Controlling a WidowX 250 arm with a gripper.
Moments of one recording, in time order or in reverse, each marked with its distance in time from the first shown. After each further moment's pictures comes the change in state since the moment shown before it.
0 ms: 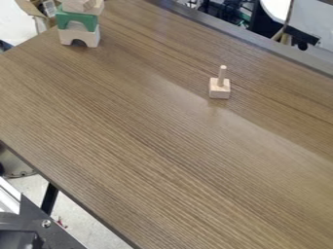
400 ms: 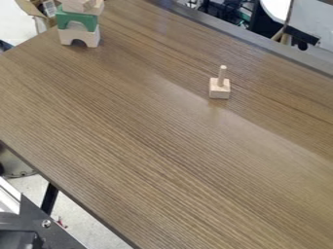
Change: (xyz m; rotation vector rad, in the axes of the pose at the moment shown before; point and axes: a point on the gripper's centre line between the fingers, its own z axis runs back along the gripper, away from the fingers) arm 0.000 0.001 0.000 0.008 0.004 0.001
